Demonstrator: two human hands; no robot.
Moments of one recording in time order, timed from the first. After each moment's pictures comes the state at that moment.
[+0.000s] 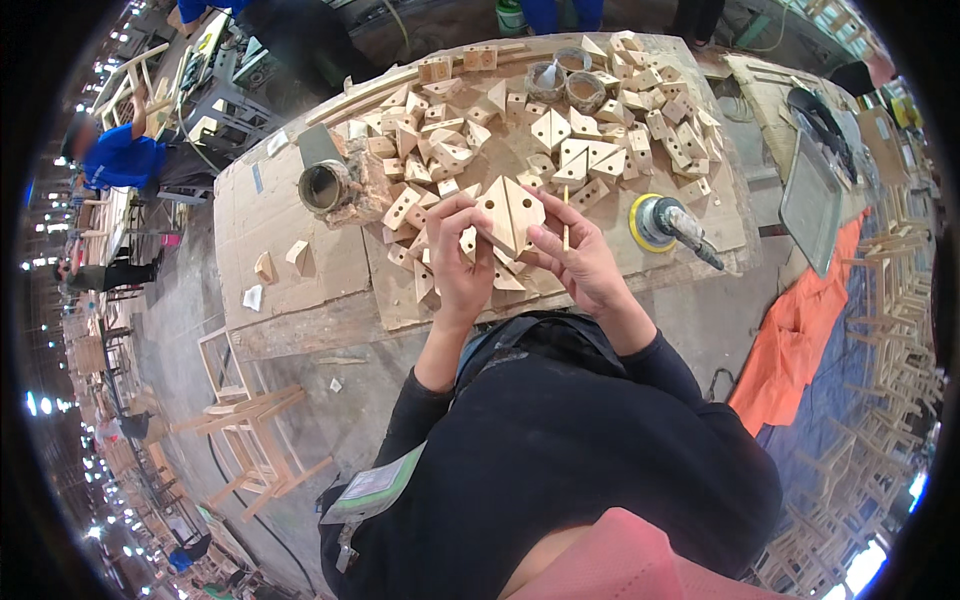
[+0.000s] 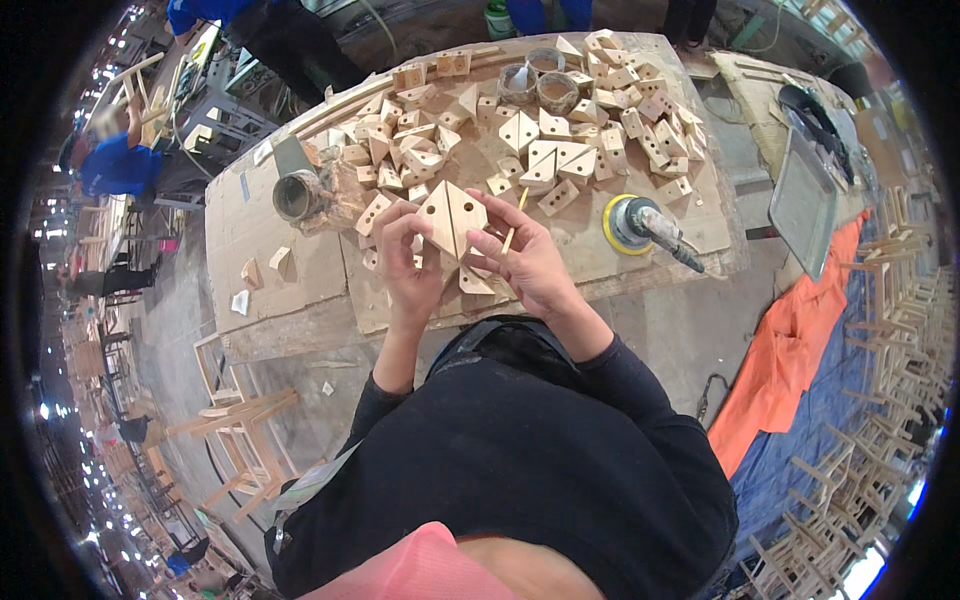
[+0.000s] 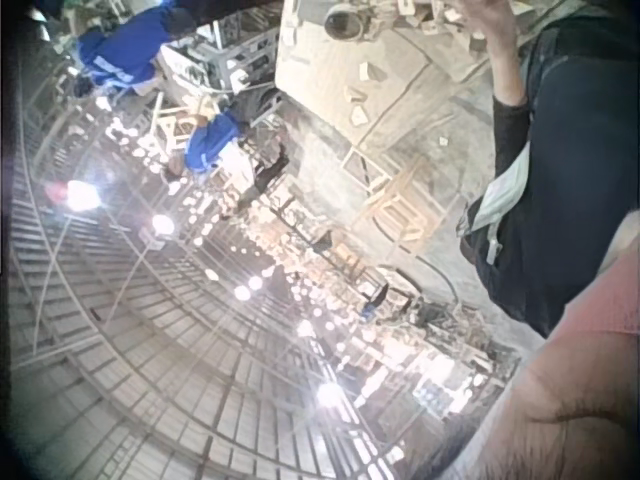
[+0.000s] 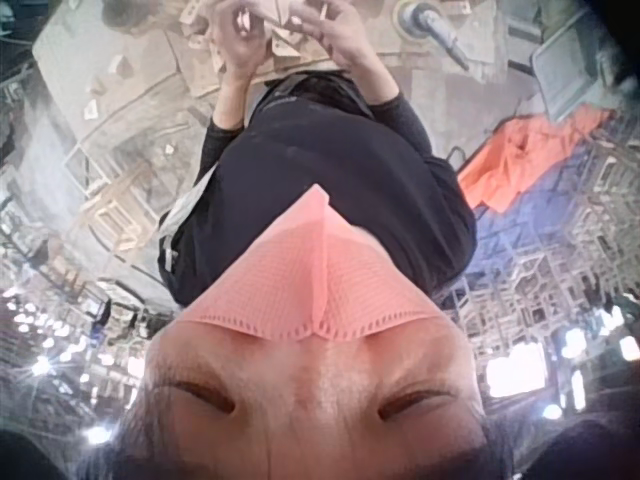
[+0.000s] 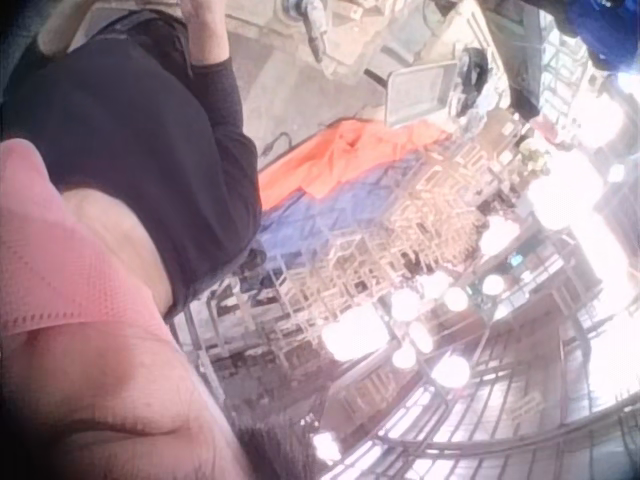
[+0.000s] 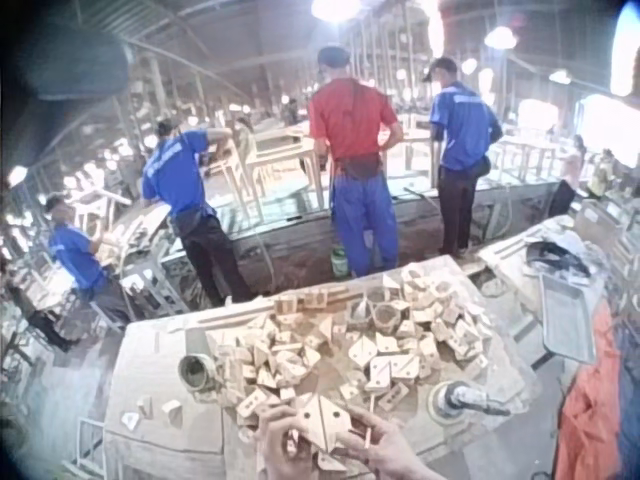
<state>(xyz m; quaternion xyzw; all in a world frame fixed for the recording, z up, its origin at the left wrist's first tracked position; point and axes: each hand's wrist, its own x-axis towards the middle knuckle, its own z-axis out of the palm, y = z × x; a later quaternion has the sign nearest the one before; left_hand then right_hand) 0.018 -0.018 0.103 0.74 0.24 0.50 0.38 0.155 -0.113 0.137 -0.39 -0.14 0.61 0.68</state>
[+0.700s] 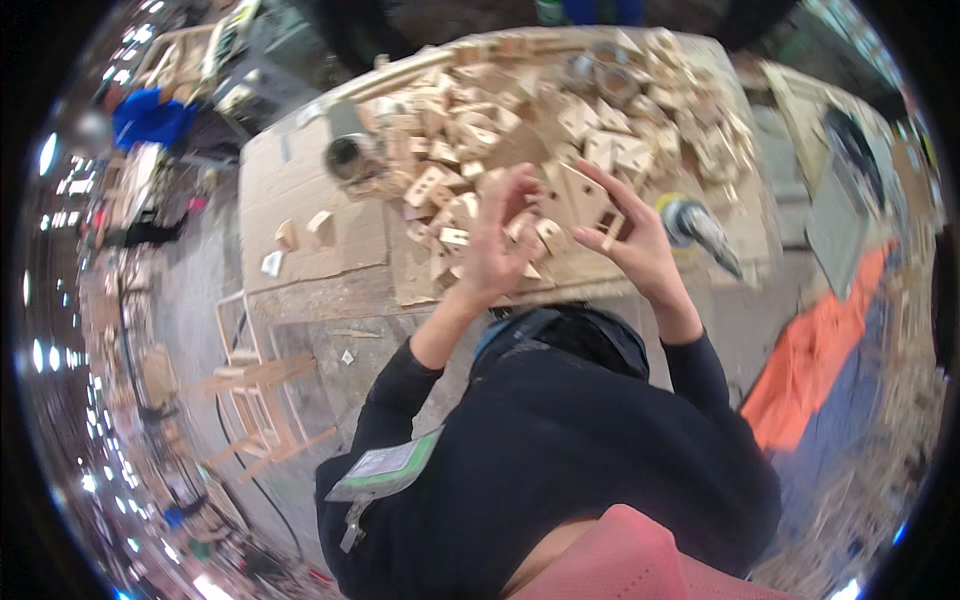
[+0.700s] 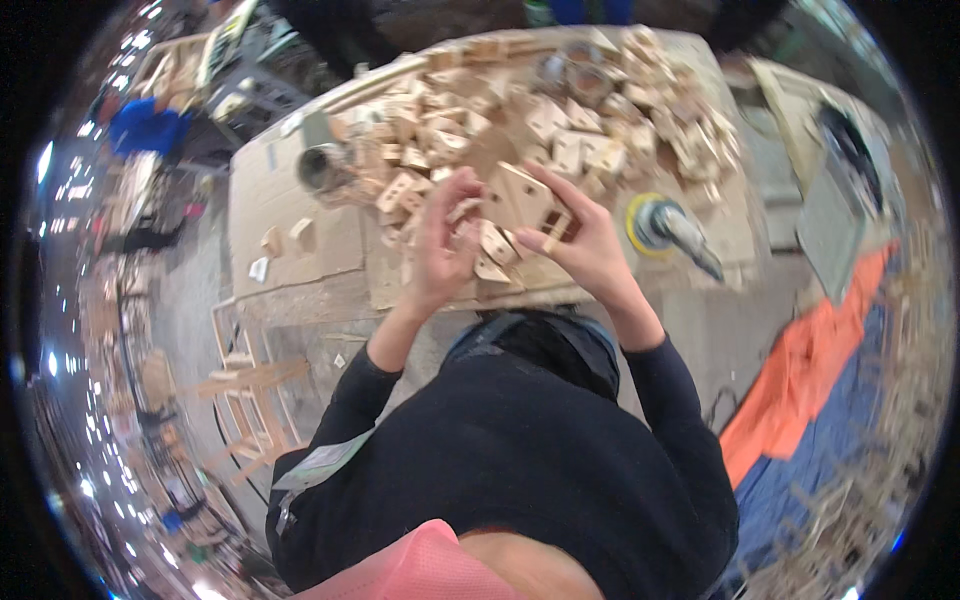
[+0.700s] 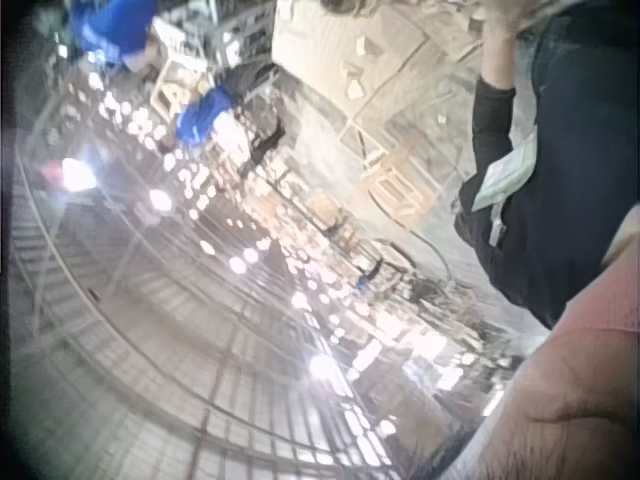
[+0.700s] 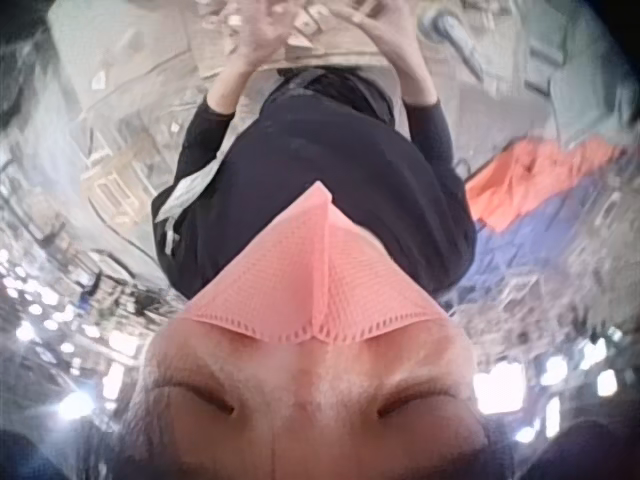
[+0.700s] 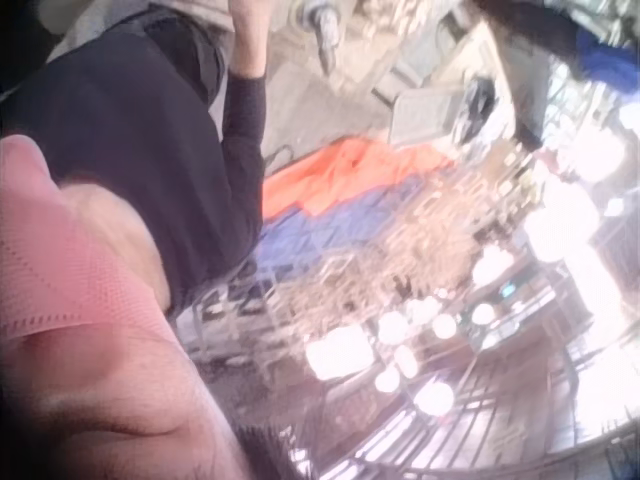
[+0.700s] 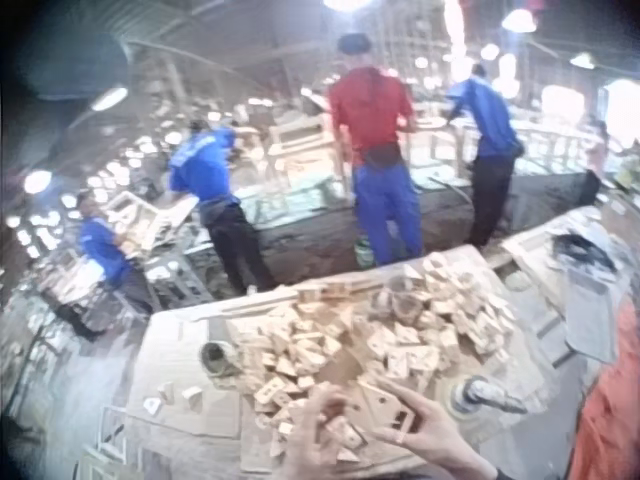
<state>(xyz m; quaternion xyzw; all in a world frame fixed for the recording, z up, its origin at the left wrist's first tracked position) 0.030 -0.036 0.121 0.69 0.22 0.40 0.55 0.202 -0.130 0.144 -0.56 -0.43 0.43 0.56</state>
